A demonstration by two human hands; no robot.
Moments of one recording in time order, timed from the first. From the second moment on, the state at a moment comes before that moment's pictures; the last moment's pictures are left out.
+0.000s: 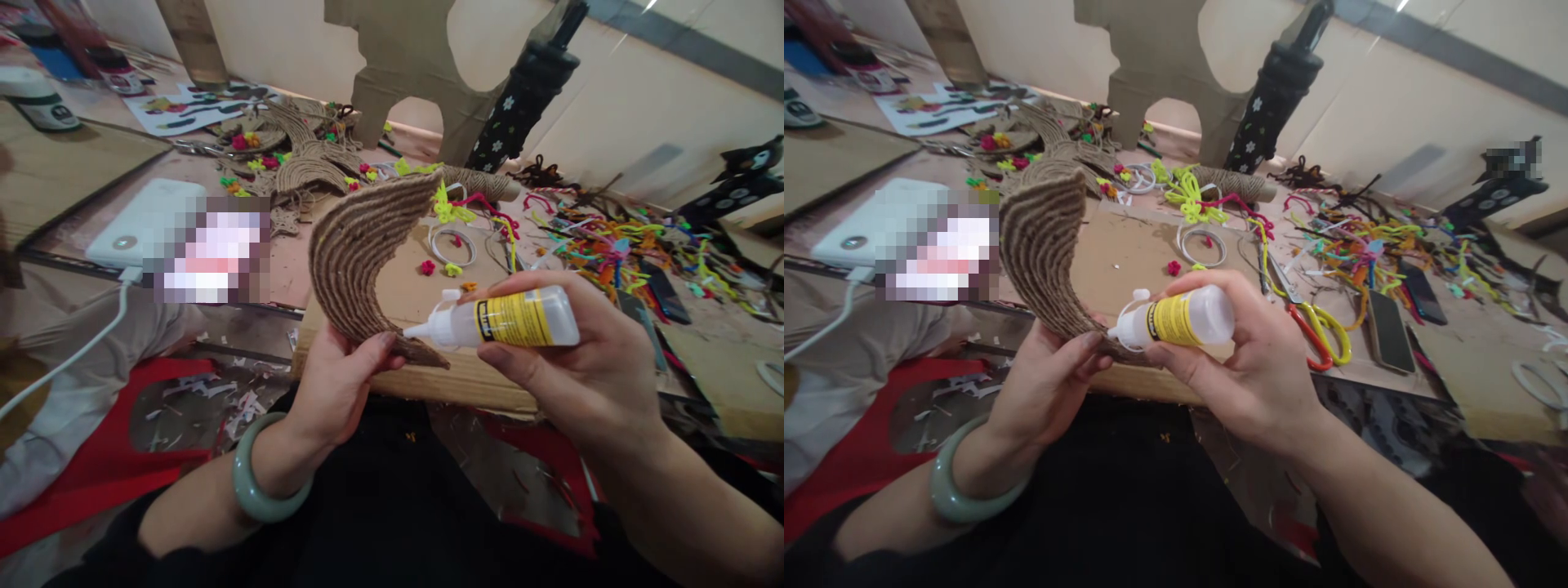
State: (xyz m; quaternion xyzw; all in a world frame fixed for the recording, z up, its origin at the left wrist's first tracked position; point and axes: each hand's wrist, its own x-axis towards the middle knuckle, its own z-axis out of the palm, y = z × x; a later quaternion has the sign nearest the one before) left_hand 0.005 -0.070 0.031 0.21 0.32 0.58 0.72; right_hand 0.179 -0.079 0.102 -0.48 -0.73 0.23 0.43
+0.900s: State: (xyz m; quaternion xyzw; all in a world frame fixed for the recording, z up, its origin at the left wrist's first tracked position) left_hand 0.007 -0.069 0.035 0.22 0.33 0.58 0.71; right_hand 0.178 -0.079 0.101 -0.47 -0.73 0.21 0.44
